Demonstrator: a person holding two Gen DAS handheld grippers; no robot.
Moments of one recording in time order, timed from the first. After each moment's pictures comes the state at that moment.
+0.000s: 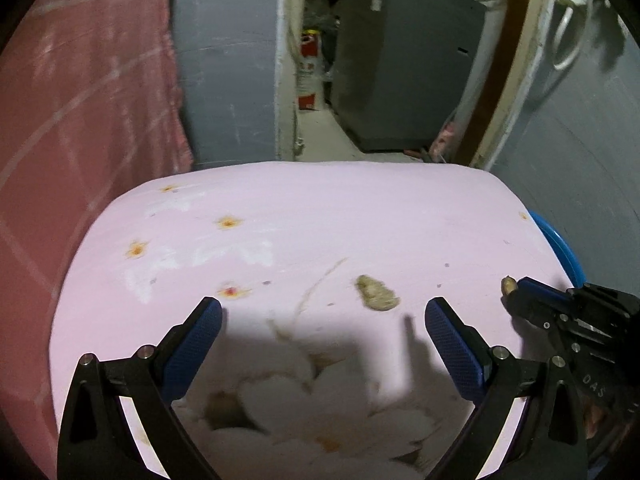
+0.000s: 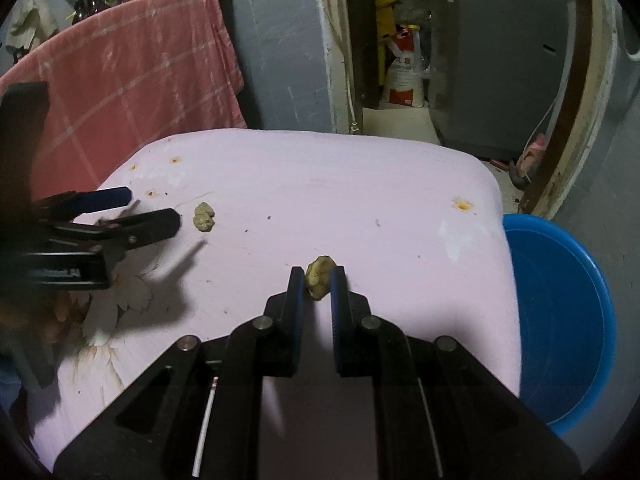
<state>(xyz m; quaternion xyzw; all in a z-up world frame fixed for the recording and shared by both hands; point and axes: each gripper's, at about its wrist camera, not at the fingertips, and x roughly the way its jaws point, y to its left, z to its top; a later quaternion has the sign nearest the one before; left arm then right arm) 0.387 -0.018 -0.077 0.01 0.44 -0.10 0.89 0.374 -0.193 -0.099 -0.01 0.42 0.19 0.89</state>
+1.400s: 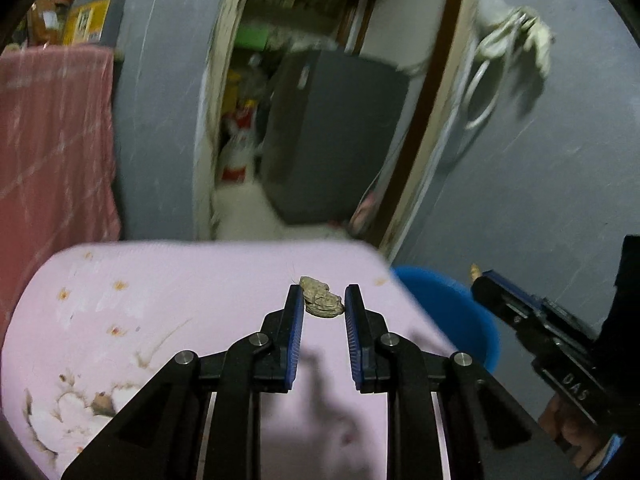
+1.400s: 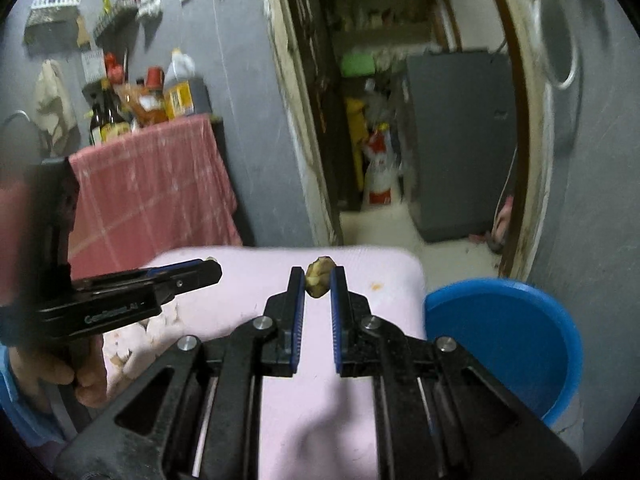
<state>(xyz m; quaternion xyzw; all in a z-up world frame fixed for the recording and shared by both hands) 0.330 -0.087 -0.014 -0.06 0.29 -0.22 0.93 0.303 -0.263 -0.030 0.06 0.20 0.15 0.97</state>
